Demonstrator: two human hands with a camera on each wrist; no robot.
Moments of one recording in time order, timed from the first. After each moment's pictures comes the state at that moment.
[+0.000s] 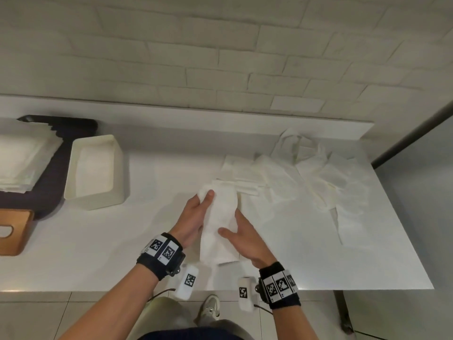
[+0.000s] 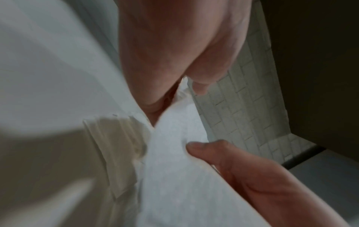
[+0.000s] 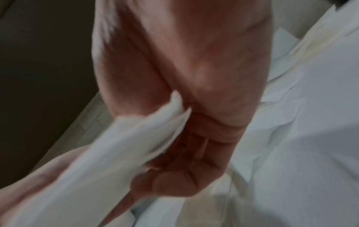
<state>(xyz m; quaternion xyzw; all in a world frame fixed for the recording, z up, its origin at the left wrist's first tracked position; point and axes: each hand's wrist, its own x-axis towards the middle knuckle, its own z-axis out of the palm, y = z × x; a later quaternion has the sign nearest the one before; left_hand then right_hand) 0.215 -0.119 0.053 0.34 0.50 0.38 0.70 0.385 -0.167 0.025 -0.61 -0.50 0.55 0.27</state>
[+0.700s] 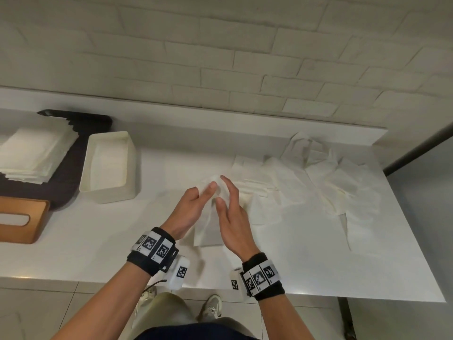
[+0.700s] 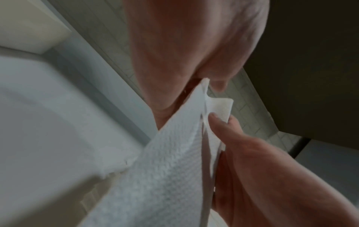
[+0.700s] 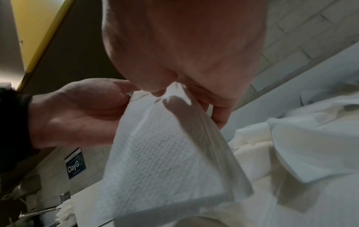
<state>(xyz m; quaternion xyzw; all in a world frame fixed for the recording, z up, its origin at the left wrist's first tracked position) 0.172 -0.108 0.063 0.47 0.53 0.37 0.61 0.330 -0.153 0.056 -0.57 -0.60 0.42 0.38</state>
